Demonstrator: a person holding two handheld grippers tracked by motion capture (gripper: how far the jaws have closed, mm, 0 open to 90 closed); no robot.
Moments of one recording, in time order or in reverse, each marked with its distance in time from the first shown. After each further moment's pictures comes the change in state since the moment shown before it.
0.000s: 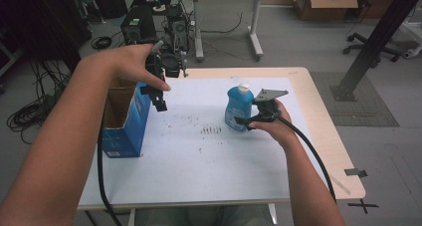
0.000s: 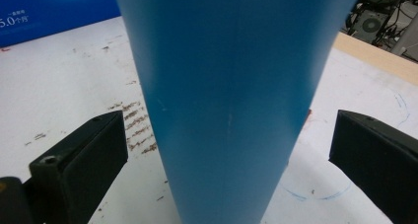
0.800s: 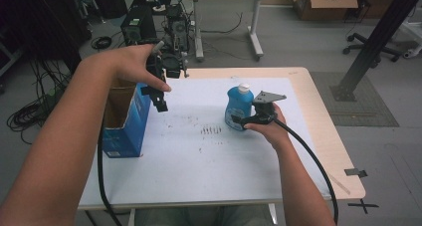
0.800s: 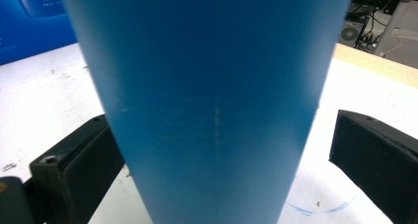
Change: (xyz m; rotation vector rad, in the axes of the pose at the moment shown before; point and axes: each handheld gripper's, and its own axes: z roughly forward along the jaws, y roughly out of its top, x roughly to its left) left arm -0.001 0.001 0.000 -0.001 0.003 -0.003; right arm 0.003 -0.010 0.013 -0.073 -0.063 0.051
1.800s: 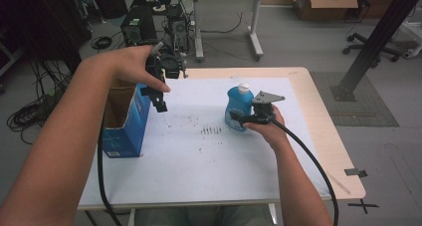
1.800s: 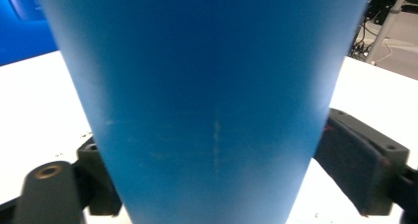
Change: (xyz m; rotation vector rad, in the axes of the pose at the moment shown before) left arm 0.002 -0.002 0.004 -0.002 -0.003 -0.008; right arm 0.001 -0.001 0.005 -0.030 -0.015 -0.014
